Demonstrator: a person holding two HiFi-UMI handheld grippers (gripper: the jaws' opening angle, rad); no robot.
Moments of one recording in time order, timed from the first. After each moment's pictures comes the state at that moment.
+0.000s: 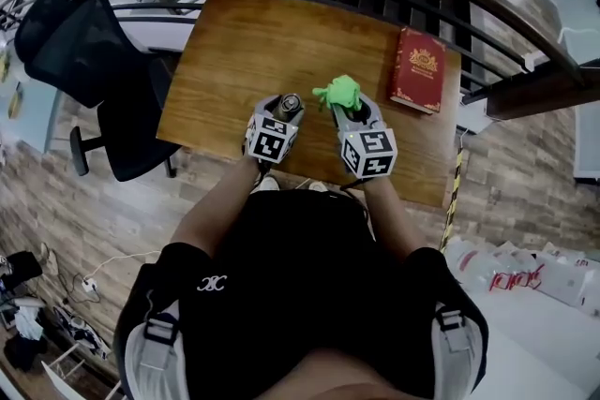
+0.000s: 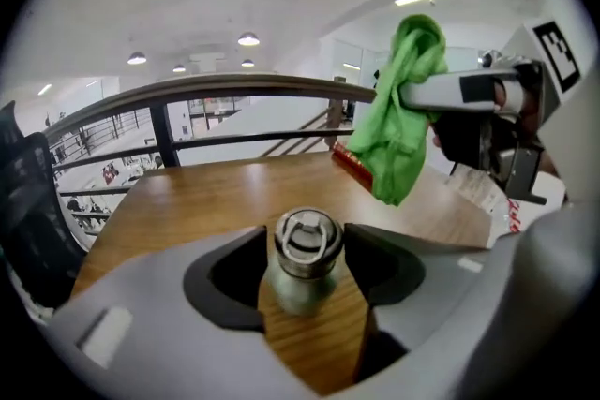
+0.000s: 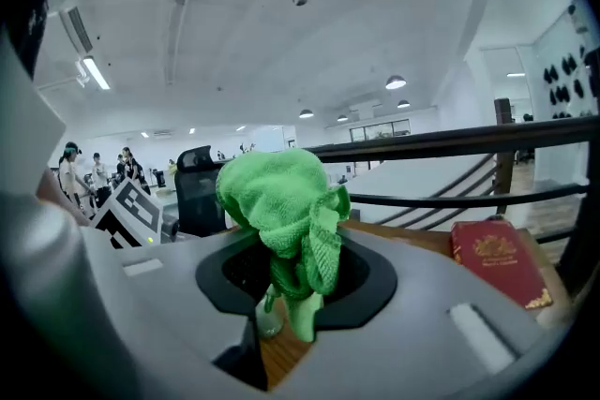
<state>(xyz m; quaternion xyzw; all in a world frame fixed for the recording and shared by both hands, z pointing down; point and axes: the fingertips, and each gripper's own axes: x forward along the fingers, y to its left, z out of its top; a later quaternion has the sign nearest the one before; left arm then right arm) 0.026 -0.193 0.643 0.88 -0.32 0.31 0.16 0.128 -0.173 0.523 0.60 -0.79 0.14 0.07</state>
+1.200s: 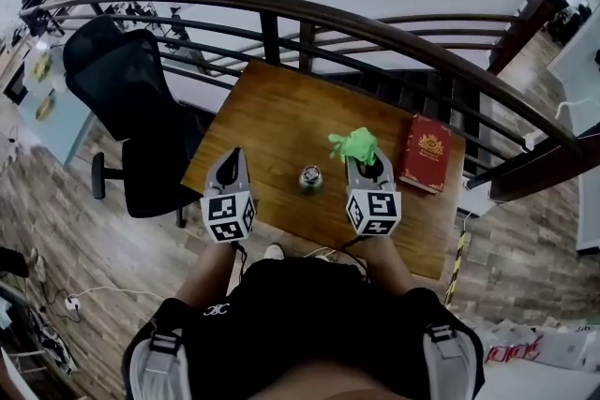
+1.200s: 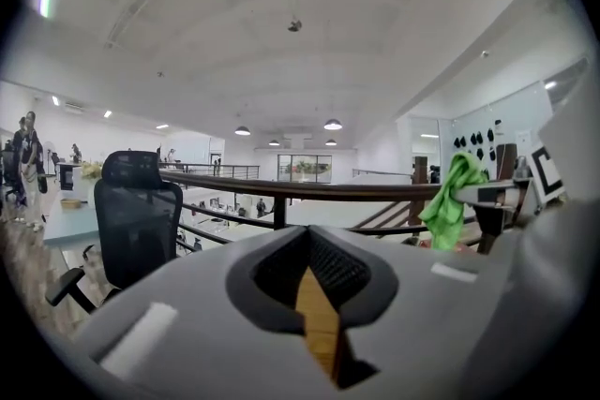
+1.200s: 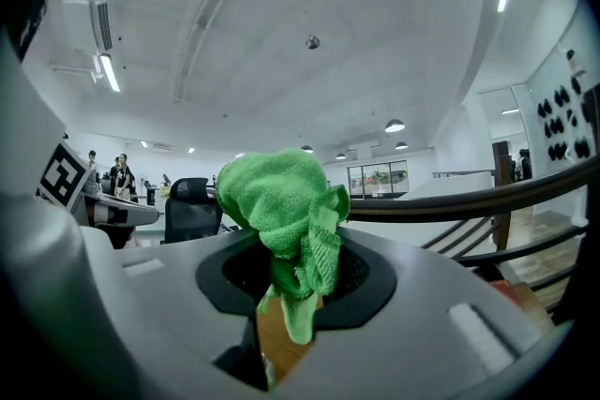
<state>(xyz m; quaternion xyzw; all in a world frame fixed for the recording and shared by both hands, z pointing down) -0.158 -0.206 0.446 0.80 -0.60 0.07 0.07 0.111 -0.189 0.411 0.62 -0.78 0.03 0.00</state>
